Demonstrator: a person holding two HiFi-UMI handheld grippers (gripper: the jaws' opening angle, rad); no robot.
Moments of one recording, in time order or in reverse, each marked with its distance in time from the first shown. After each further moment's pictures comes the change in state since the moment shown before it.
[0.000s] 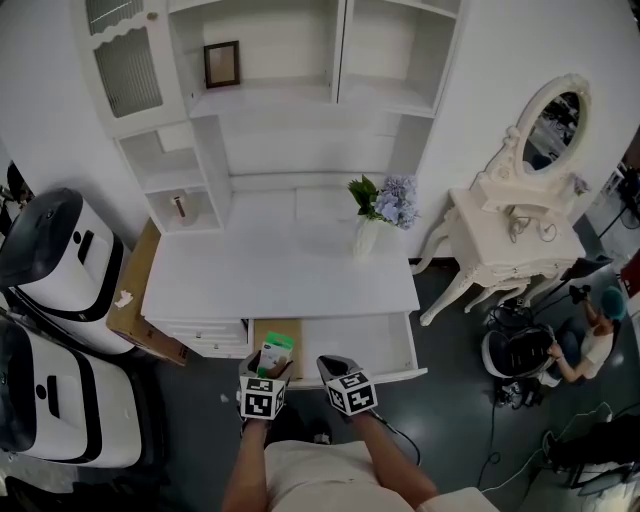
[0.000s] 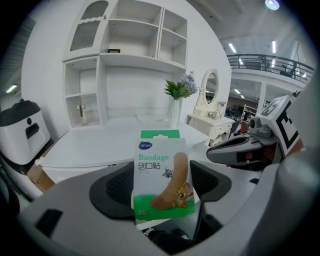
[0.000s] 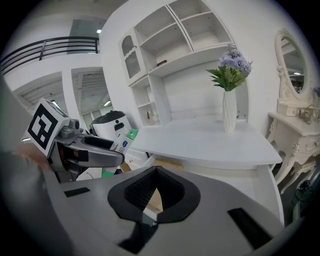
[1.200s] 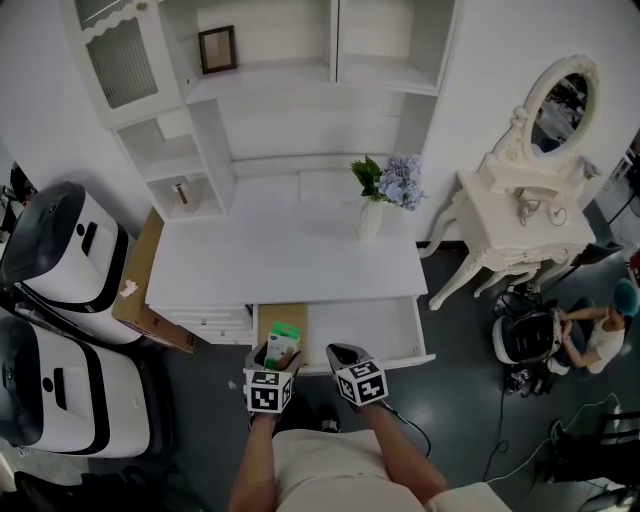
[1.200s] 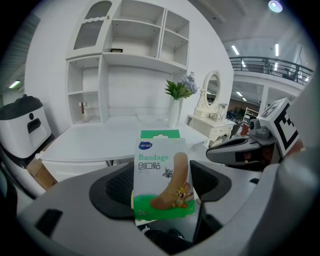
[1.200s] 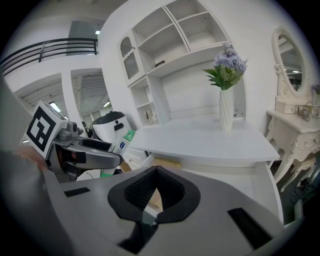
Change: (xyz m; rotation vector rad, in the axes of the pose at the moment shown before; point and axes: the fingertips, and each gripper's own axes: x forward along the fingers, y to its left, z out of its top) left arm 0.004 -0.015 -0.016 -0.026 -0.002 -0.003; right arm -0.010 -0.009 -0.009 0.009 -0.001 0.000
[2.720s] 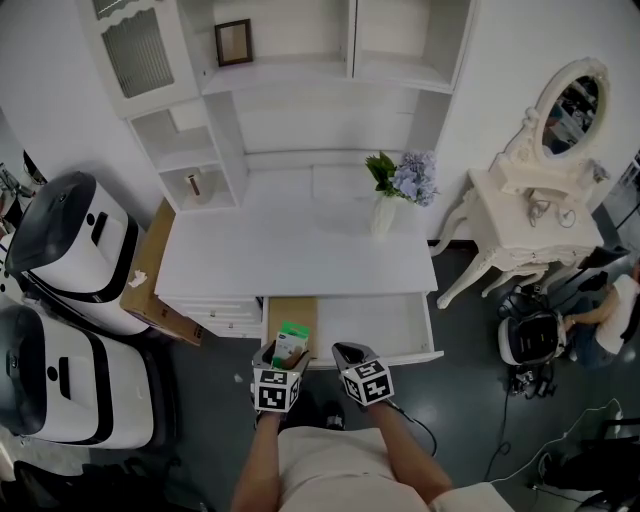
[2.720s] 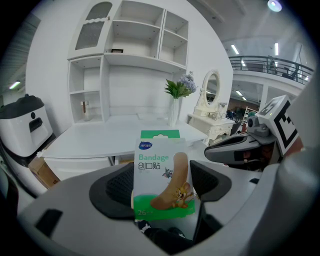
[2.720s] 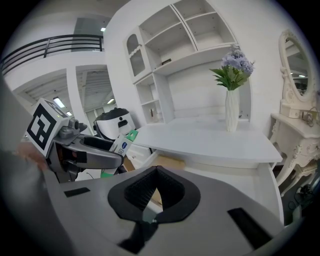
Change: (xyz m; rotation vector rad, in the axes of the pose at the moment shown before) left arm -0.011 0.000 -0.015 0.002 -0.002 0.000; right arm 0.000 0.016 -0.009 -0.046 0.016 0.020
